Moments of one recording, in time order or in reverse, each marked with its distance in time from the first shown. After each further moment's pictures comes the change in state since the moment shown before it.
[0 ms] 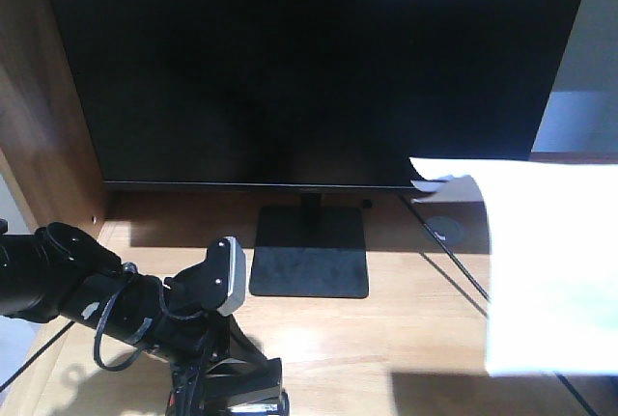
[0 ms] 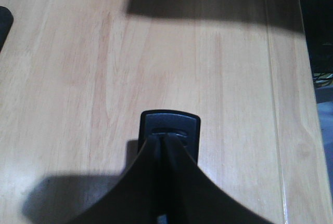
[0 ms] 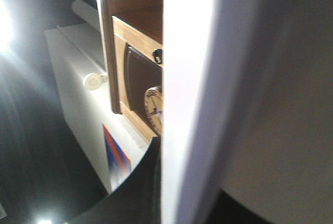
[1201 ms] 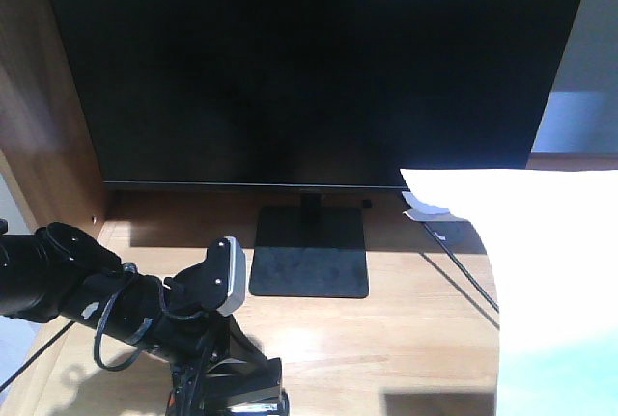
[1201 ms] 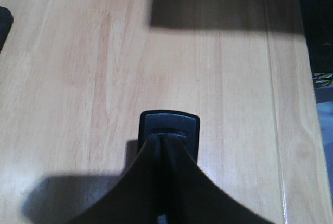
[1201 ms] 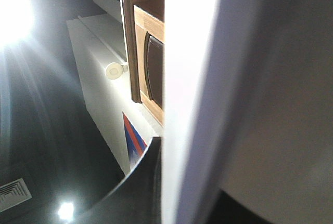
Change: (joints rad) left arm 0.000 0.000 0.000 0.000 0.000 0.000; right arm 0.000 -0.059 0.043 -0.054 -0.066 0.031
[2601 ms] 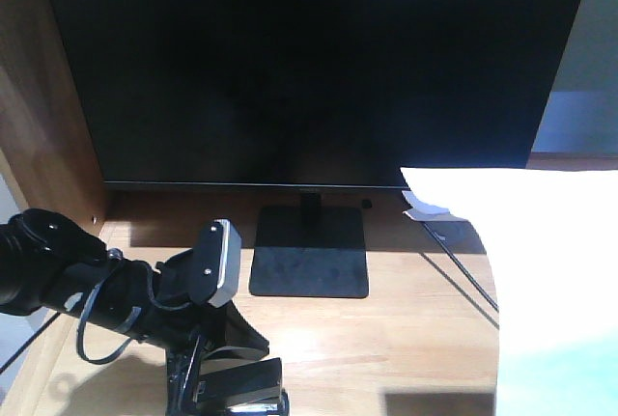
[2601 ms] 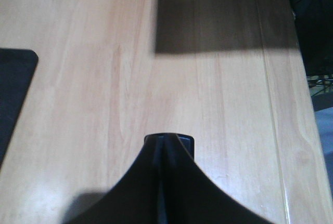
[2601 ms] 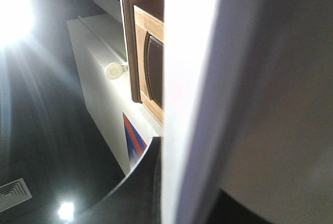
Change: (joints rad) left arm 0.000 -0.082 0.000 -0.001 0.016 0.034; right arm 0.000 0.000 0.000 0.000 0.000 0.000
